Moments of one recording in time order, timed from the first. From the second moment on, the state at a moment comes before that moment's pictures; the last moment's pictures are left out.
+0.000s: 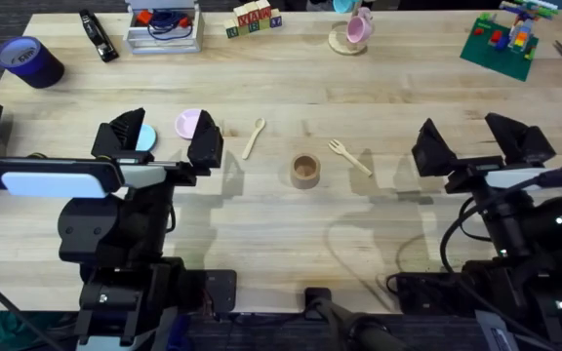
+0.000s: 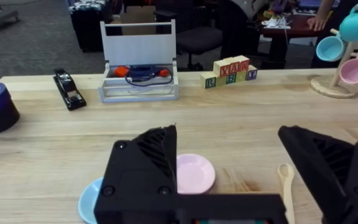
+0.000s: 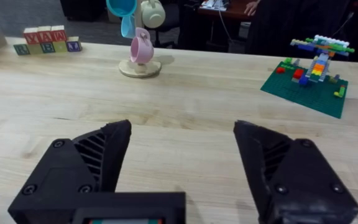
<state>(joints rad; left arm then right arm) 0.00 0.00 0.01 -0.02 0.01 0.00 -0.01 0.00 0.01 -0.09 -0.05 -0.01</state>
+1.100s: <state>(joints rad) 0.00 0.00 0.30 -0.31 0.00 0.02 -0.01 0.00 0.25 -0.35 -0.06 -0.01</state>
